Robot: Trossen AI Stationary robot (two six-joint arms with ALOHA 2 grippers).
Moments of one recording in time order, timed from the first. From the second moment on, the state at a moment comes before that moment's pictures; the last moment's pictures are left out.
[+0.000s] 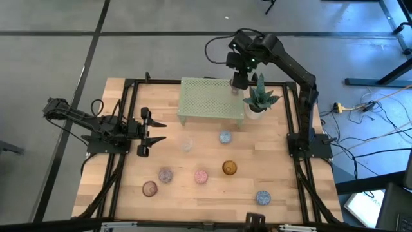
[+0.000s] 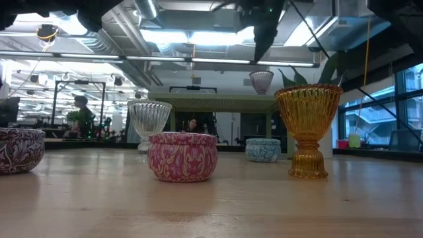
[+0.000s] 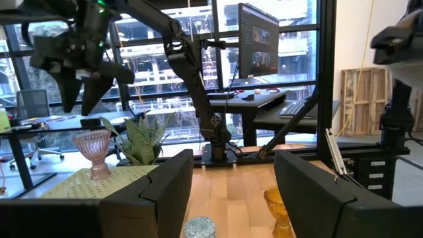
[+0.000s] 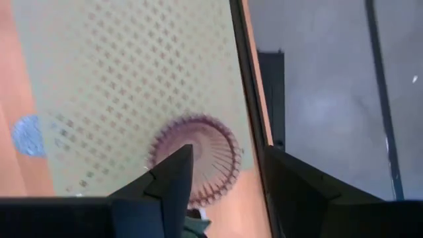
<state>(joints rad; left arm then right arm) -0.31 0.49 0.26 0.40 -0.35 0.11 -0.55 1.97 2.34 -1.55 0.05 -0.40</state>
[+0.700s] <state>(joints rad) -0.31 0.49 0.26 0.39 -0.32 0.04 0.03 1.88 2.22 -1.57 -0.11 0.04</state>
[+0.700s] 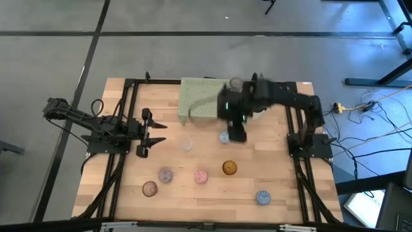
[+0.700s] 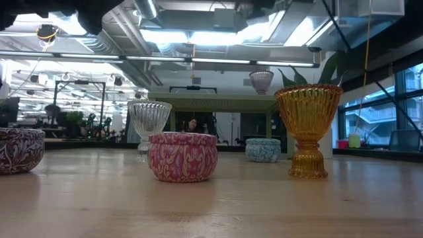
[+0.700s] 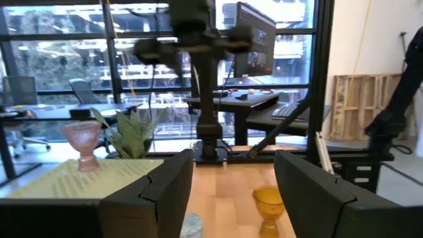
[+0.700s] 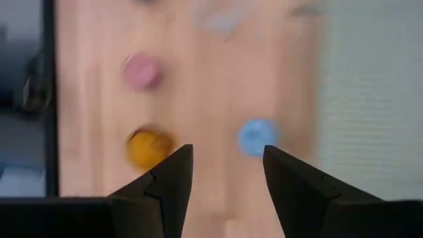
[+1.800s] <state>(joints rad) -0.31 0.49 0.25 0.39 -0.29 -0.04 0.26 1.65 1.14 -0.74 -0.05 0.44</state>
